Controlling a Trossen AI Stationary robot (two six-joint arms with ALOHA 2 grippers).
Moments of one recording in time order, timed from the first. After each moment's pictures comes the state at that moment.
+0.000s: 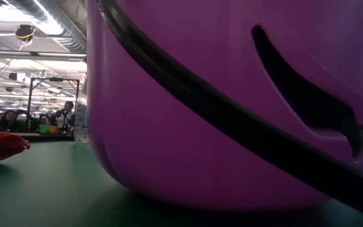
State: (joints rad) left arm 0.08 1.13 1.01 -0.21 -0.17 0.05; right arm -0.07 1.17 0.64 0.56 0.34 -0.30
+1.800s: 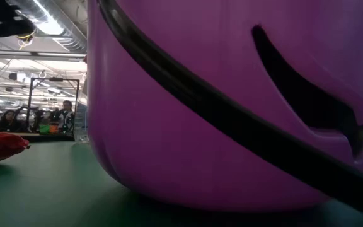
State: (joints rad) left arm -0.62 1.18 0.94 -0.87 -0.04 -0.76; right arm -0.61 0.84 0.64 -0.21 0.07 0.05
